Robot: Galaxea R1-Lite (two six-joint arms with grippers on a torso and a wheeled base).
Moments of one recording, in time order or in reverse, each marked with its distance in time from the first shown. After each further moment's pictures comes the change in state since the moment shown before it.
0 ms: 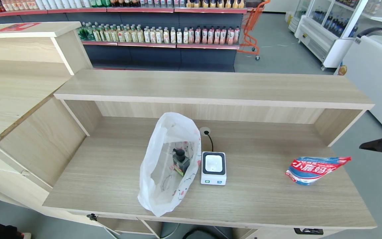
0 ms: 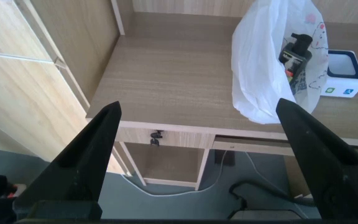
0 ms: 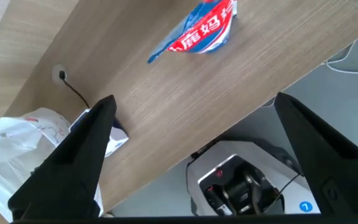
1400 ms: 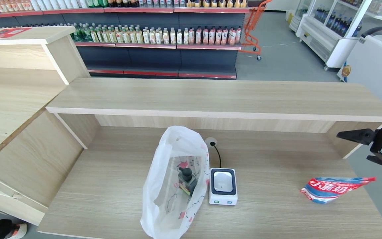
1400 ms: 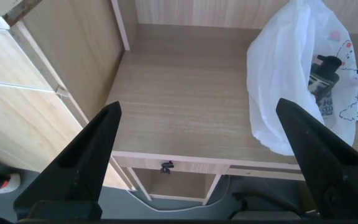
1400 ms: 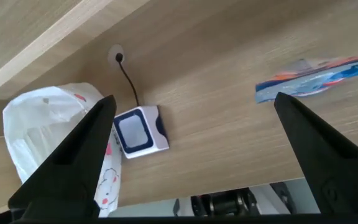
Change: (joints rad) left arm 0.000 0.000 0.000 0.000 0.000 -0.001; right arm 0.077 0.017 0.026 -0.180 0.172 -0.202
